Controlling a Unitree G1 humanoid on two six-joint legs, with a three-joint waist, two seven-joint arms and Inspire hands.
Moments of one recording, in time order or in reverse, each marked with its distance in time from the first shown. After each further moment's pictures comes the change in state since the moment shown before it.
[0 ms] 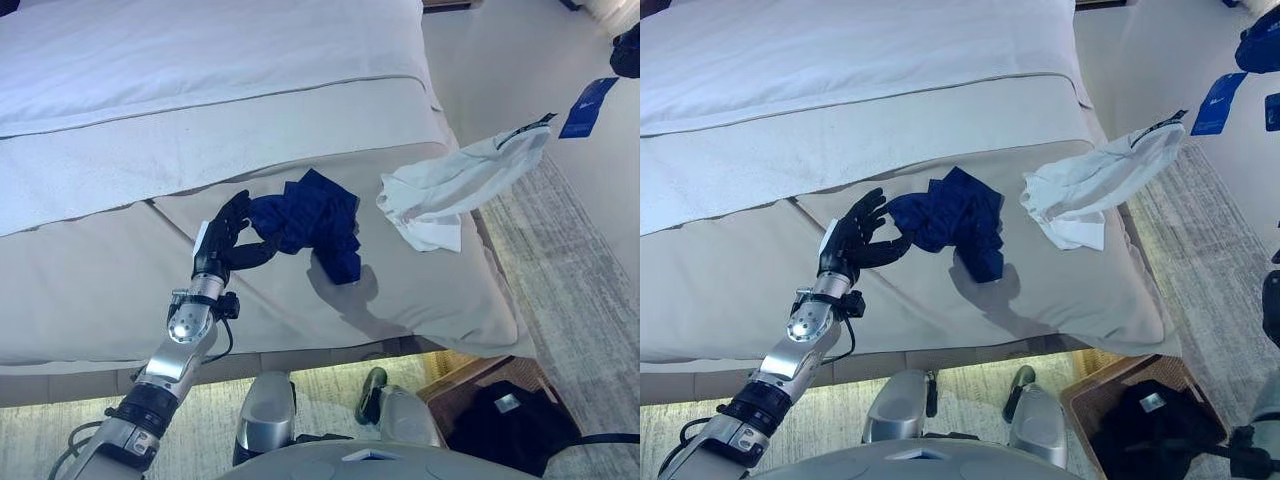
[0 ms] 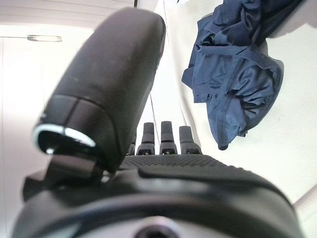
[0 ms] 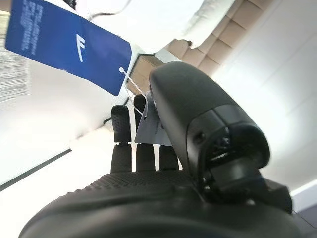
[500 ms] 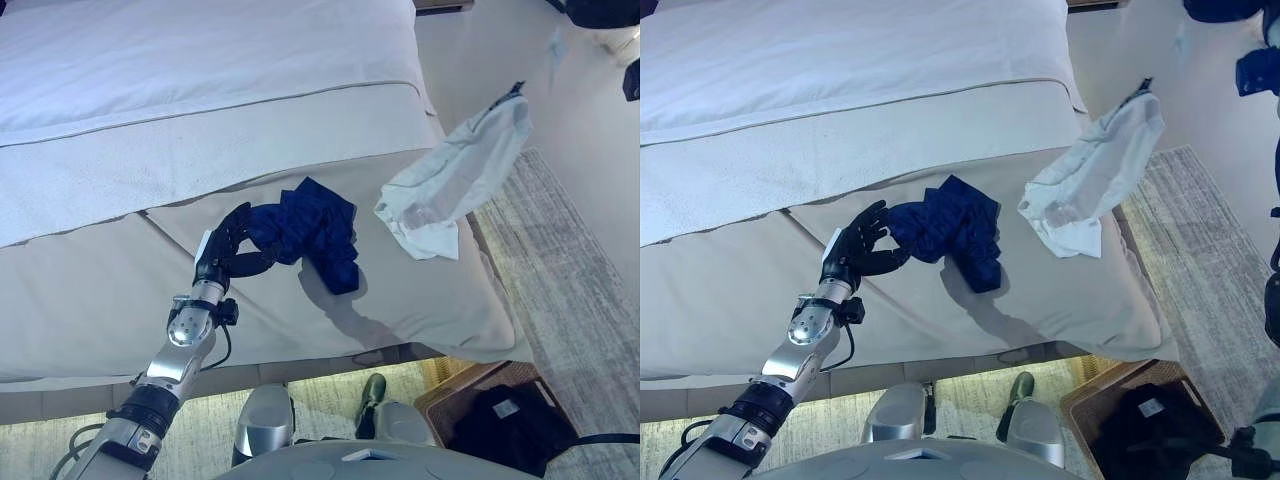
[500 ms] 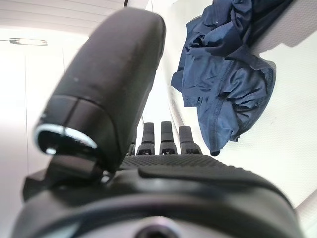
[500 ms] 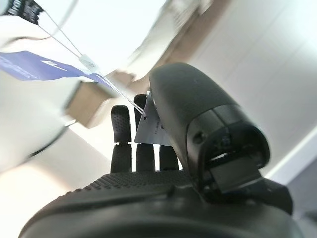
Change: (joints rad) left arm -0.002 -0.014 0.003 0.086 0.021 0.000 -0.062; right arm 0.044 -0.003 0.000 -0.405 0.086 -0.057 0.089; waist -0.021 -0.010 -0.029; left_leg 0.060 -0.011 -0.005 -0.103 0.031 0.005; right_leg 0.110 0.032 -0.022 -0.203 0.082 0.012
